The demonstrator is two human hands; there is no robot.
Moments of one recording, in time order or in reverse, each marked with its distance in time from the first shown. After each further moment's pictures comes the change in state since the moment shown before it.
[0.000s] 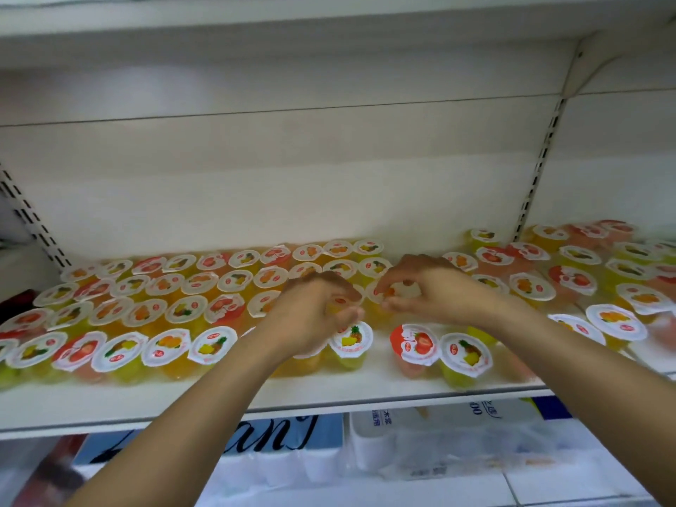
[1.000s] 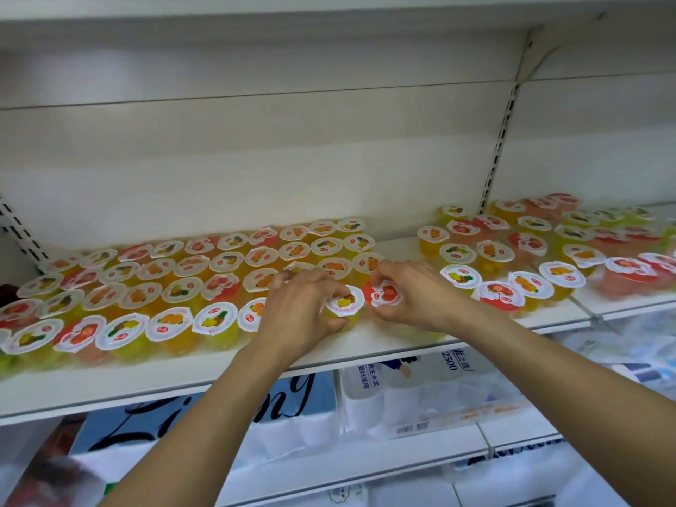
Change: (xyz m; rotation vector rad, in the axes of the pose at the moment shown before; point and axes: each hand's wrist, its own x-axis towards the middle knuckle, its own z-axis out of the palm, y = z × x) left_hand -0.043 0.001 0.018 0.185 0.130 0.095; right_hand -0.040 -0.025 0.038 -0.060 0.137 0.080
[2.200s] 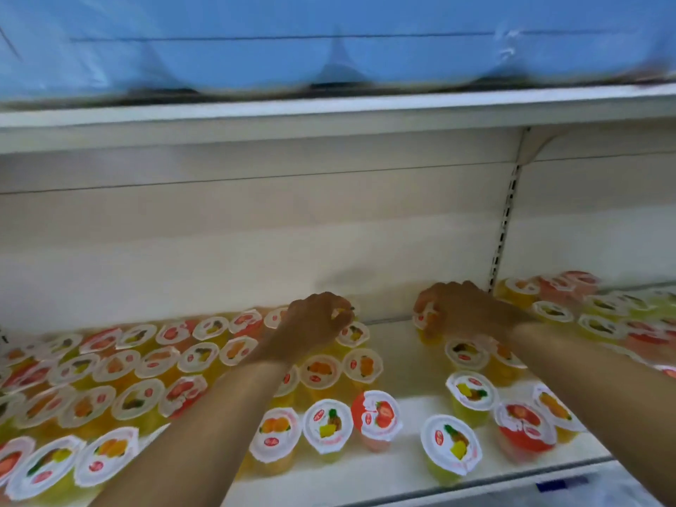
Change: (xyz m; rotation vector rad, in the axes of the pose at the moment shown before) left_hand 0.154 -0.021 0.016 -0.117 -0.179 -0.136; right_hand 0.104 0.136 -0.044 -0.203 -0.180 0.173
